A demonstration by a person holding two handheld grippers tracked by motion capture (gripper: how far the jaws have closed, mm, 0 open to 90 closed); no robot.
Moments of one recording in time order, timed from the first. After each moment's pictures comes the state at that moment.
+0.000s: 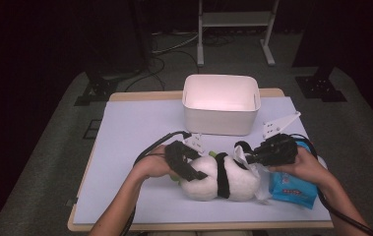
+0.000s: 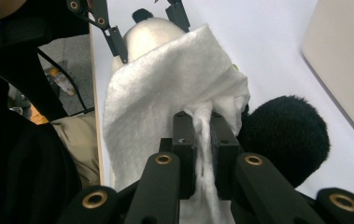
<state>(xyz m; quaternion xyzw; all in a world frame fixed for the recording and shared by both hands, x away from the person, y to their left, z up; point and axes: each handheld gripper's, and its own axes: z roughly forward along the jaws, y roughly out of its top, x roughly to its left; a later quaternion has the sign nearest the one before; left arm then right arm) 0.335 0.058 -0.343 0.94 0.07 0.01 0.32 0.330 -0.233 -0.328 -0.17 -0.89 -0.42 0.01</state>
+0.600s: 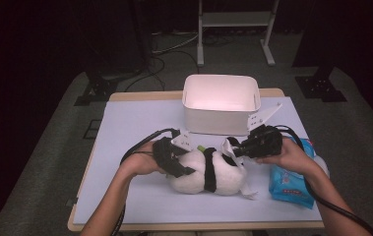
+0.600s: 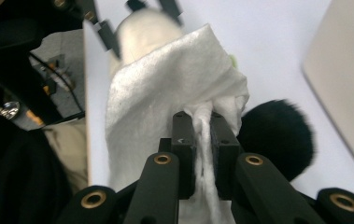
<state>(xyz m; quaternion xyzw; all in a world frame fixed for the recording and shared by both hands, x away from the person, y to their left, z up) 0.333 0.085 -0.333 0.95 0.06 0.06 0.29 0.351 -0.202 -0.319 -0.16 -0.90 -0.41 0.01</state>
